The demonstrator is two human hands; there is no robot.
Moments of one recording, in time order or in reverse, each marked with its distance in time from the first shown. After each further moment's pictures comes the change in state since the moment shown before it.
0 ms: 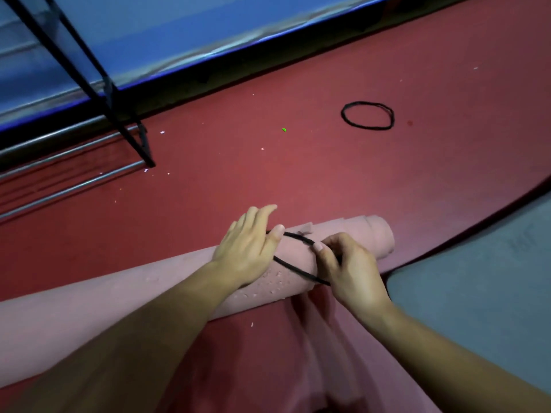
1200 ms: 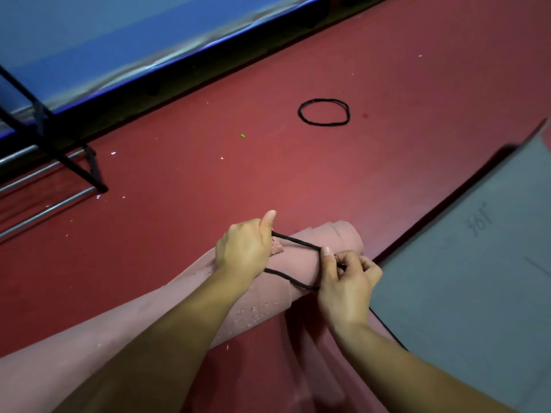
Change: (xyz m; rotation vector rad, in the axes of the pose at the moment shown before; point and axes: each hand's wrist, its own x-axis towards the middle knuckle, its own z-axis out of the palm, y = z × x) left_hand 0.051 0.059 0.021 0.029 0.057 -0.163; right_hand -0.012 0.029 0.007 0.311 0.458 0.351
